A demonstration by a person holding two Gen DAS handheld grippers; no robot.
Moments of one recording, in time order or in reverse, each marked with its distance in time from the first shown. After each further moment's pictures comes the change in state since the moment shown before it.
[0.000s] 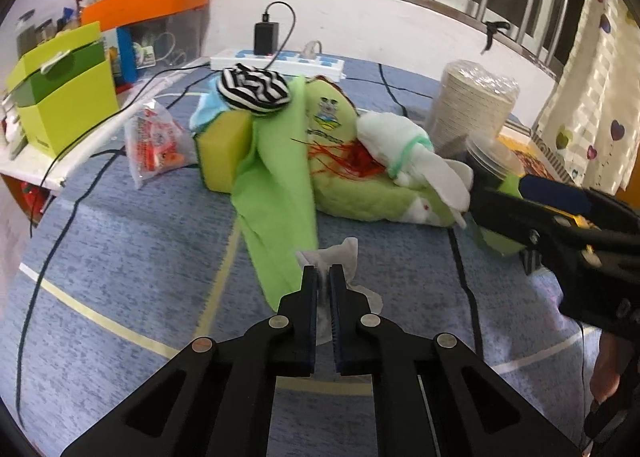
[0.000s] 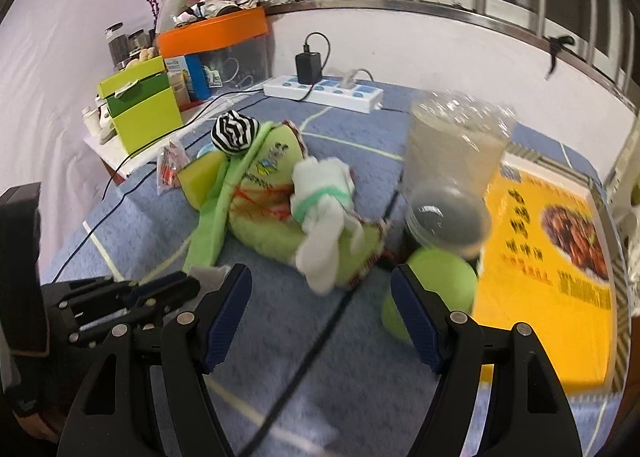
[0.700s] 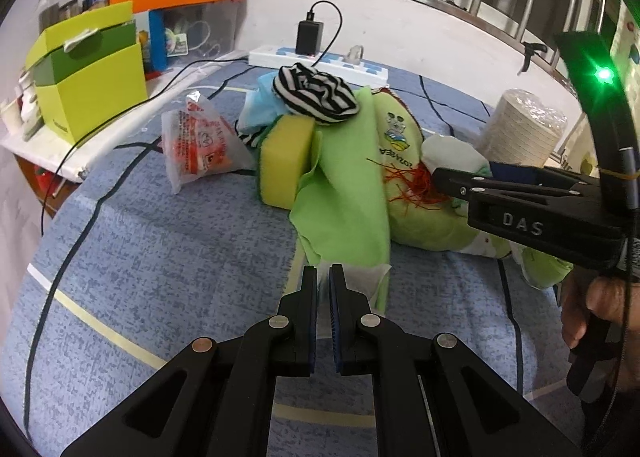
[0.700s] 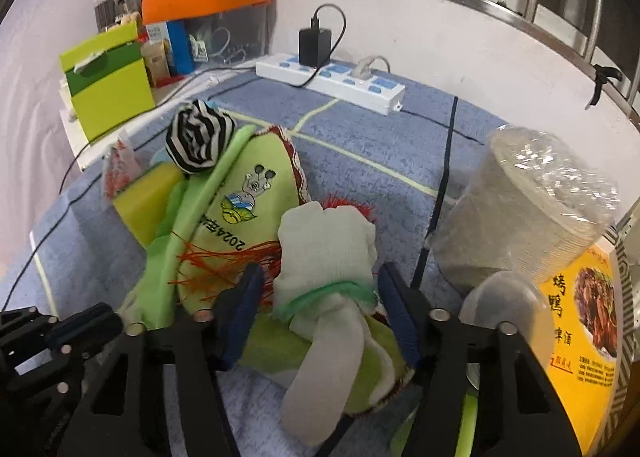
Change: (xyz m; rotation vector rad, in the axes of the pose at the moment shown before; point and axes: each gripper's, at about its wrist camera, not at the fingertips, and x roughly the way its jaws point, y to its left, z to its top) left arm 0.014 0.041 0.014 -0.082 -0.006 0.048; right arm 0.090 0.007 0.049 -0.090 0.084 -0.059
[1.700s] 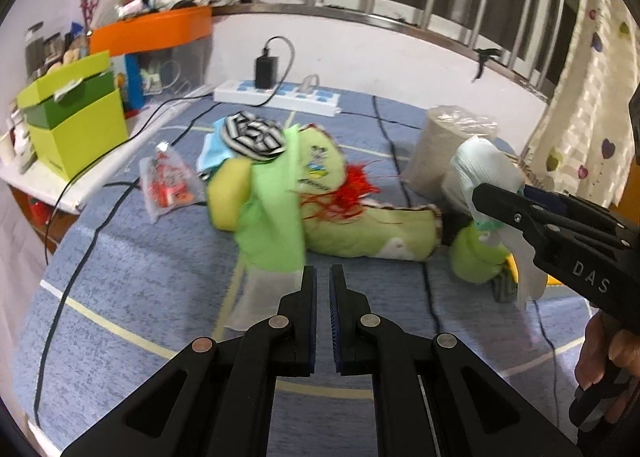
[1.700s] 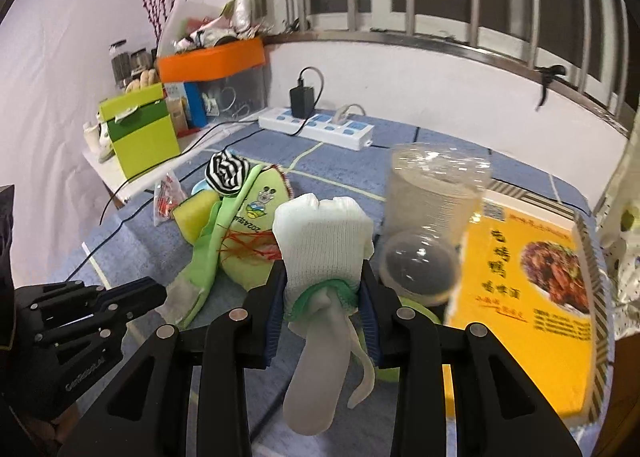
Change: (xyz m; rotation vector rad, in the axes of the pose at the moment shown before) left arm -0.052 -0.047 0.000 0.070 -0.067 -0.059; right arm -0.111 -0.027 -0.045 0.082 -0.184 0.028
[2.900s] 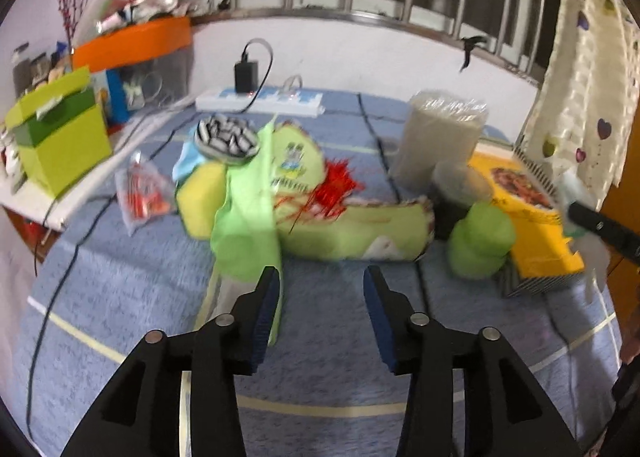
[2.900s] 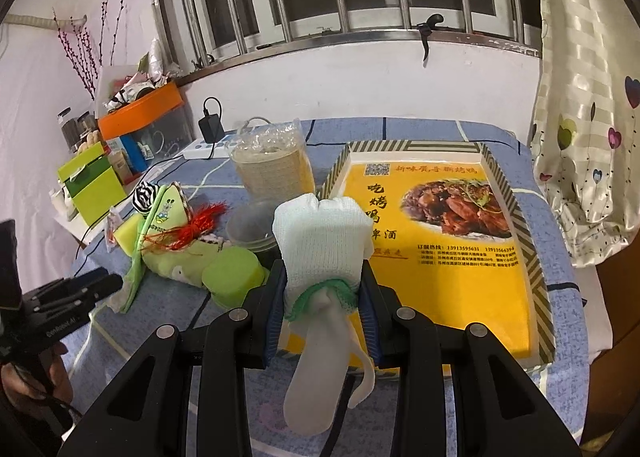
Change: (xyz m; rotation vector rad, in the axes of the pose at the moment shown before) left arm 0.020 -0.016 -0.008 0.064 -0.019 0.000; right arm -0.051 -0.115 -0.056 0.245 -0.052 -0.091
